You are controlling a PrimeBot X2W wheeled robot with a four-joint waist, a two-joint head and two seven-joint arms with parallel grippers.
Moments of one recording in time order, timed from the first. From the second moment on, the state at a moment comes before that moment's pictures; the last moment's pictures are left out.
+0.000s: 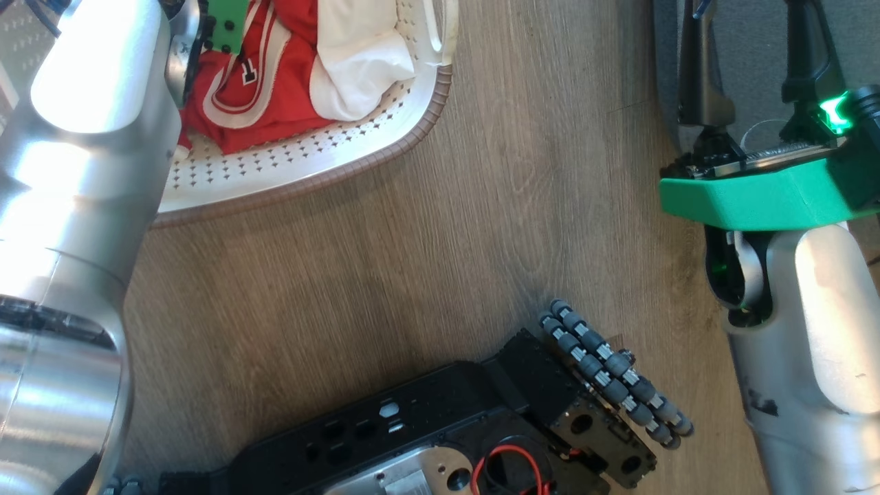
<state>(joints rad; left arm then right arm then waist) -1.28 0.15 -0.60 1.04 -0.27 0.05 0.13 -0.53 -0.07 0.15 -0.11 0.18 0.12 -0.26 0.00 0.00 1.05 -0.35</state>
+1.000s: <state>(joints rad) -1.31 0.13 -0.61 1.12 -0.32 0.06 0.09 -0.52 -0.07 0.16 -0.10 0.18 0.12 -0.26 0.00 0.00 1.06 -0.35</state>
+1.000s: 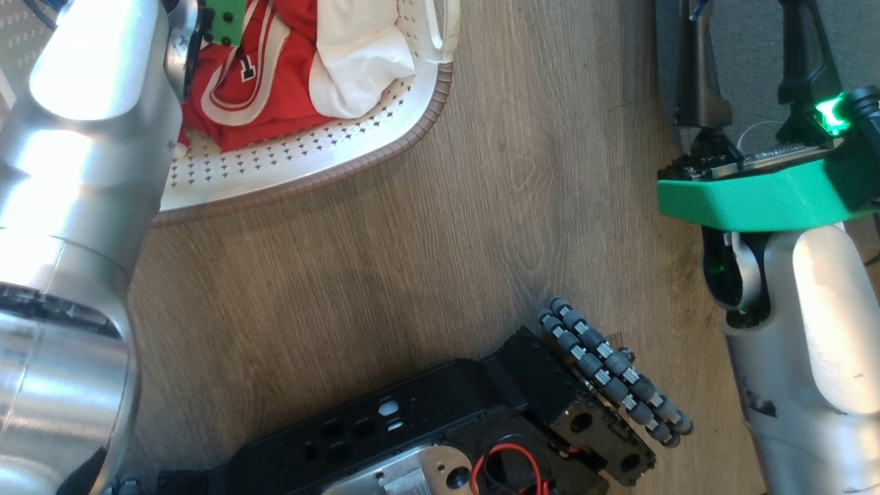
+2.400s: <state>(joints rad) -1.05 0.09 -0.58 0.96 -0.50 -0.05 -0.19 -0.41 -0.09 0.03 -0.08 0.18 0.12 -0.26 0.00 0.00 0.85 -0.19</state>
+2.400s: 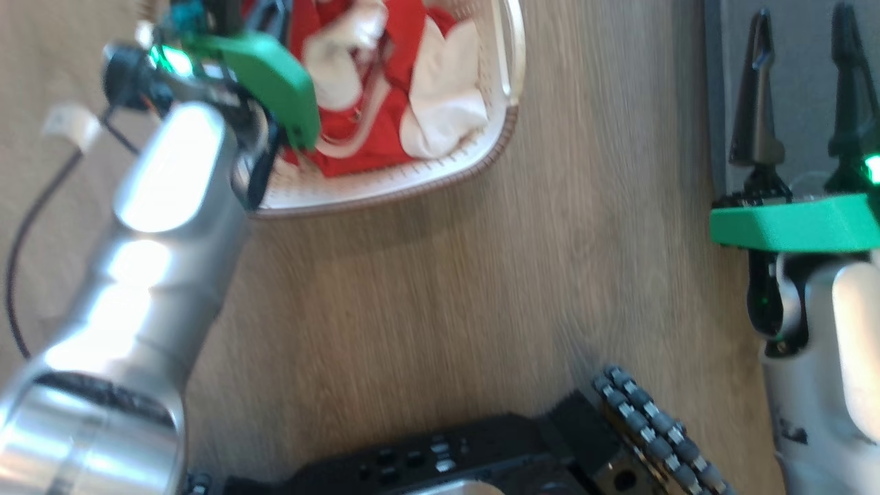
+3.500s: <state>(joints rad) -0.30 0.39 -0.38 0.01 -0.71 0.23 -0.01 -0.02 -0.17 0.00 0.00 0.21 0.12 -0.26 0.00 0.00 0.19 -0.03</state>
